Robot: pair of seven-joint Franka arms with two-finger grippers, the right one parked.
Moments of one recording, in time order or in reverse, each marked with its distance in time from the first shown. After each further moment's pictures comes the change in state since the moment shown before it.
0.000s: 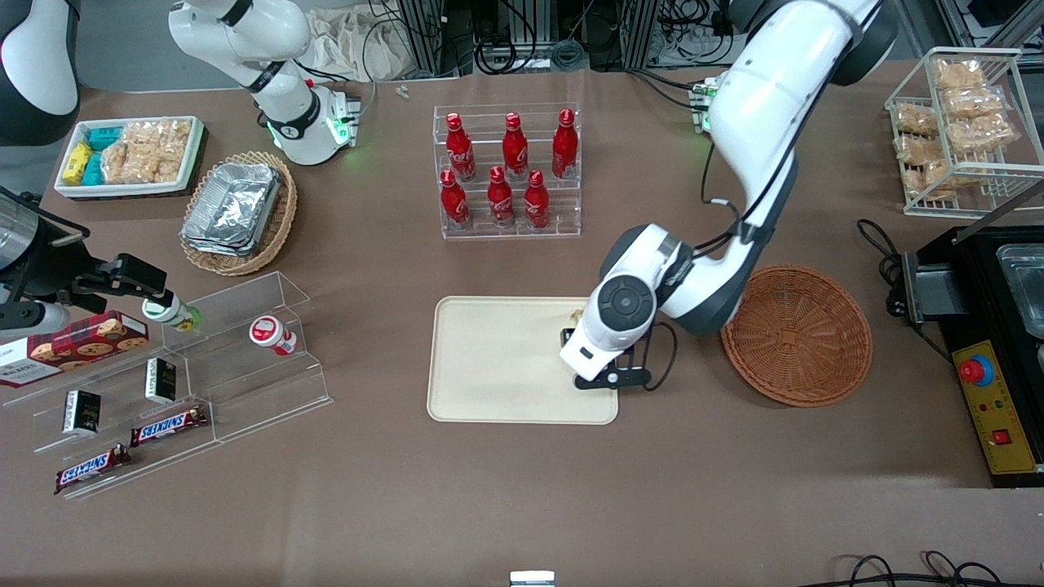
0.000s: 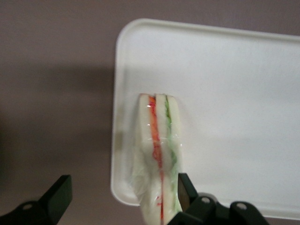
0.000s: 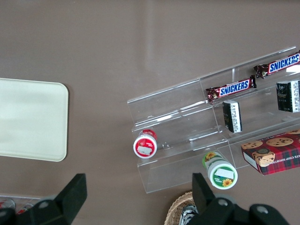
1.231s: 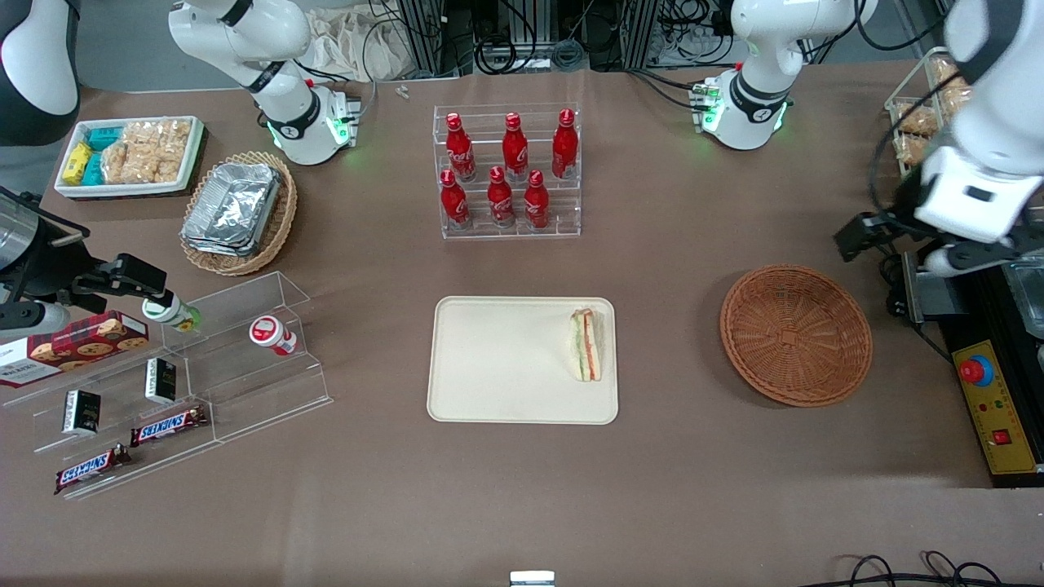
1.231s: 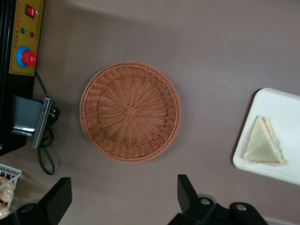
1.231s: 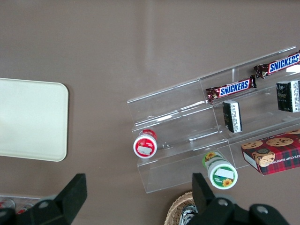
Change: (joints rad) arm 0.528 -0.698 0.018 -0.274 -0.076 -0.290 0.411
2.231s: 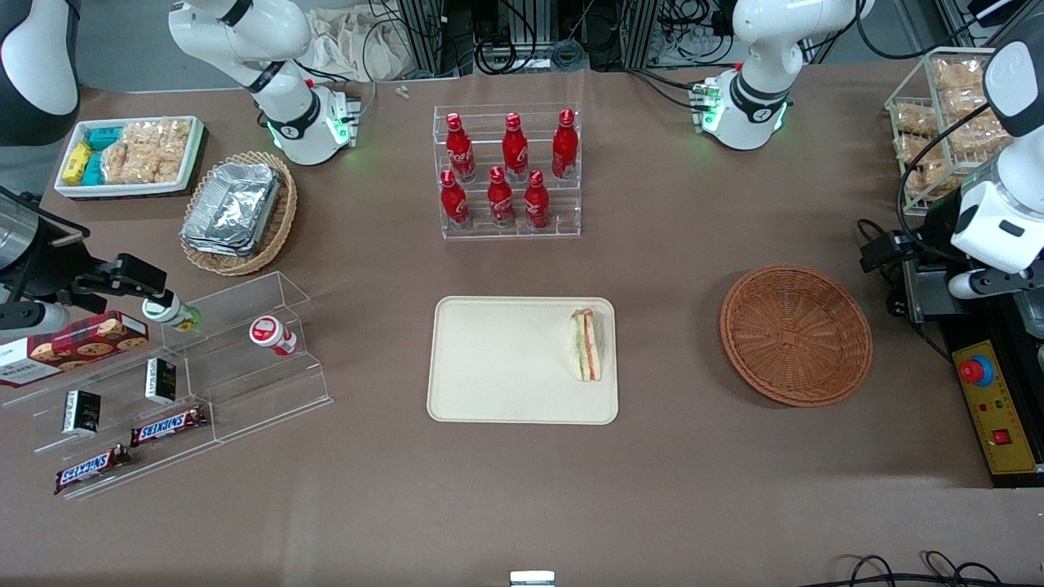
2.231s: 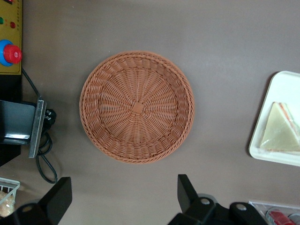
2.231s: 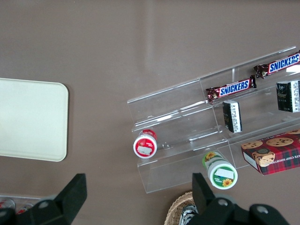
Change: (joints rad) arm 0.082 0.019 -0.004 -0.092 -0.052 0.060 0.154
